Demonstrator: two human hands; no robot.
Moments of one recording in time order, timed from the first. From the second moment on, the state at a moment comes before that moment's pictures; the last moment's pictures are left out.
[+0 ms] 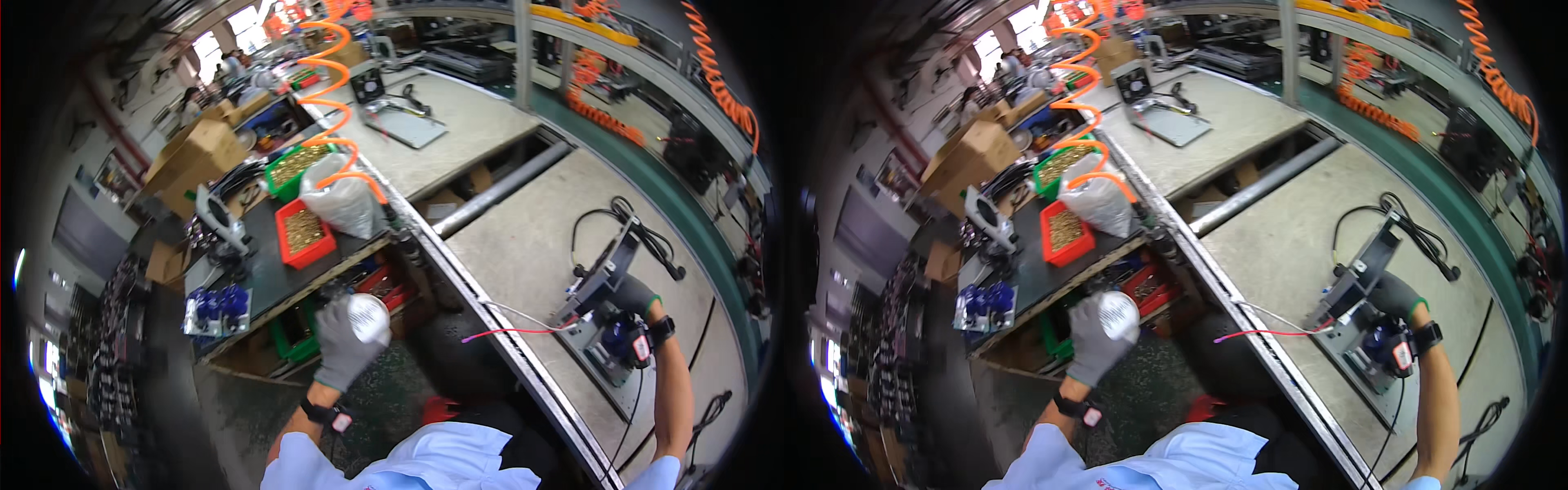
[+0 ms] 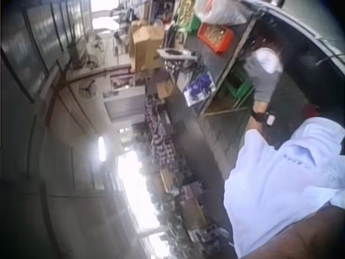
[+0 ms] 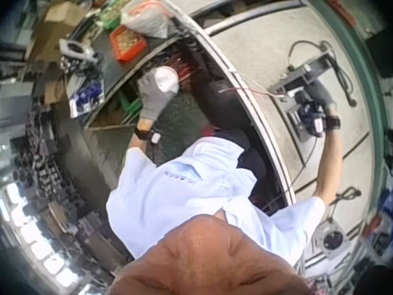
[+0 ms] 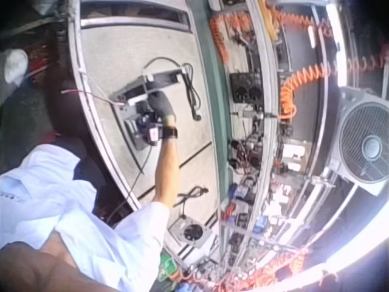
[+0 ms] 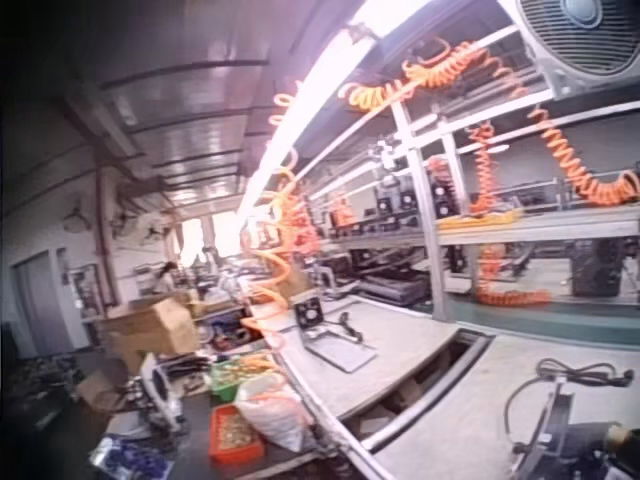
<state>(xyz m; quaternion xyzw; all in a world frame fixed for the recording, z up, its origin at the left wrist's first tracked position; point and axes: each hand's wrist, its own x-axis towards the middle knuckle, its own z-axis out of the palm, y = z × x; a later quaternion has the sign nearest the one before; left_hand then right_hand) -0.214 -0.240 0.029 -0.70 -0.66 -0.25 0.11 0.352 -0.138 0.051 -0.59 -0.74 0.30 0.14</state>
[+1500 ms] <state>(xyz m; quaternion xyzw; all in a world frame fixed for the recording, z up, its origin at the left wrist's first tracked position) 0.123 -0.025 -0.023 -0.92 -0.06 -0.14 -0.37 0.359 -0.214 0.056 -0.81 -0.45 0.14 0.35</state>
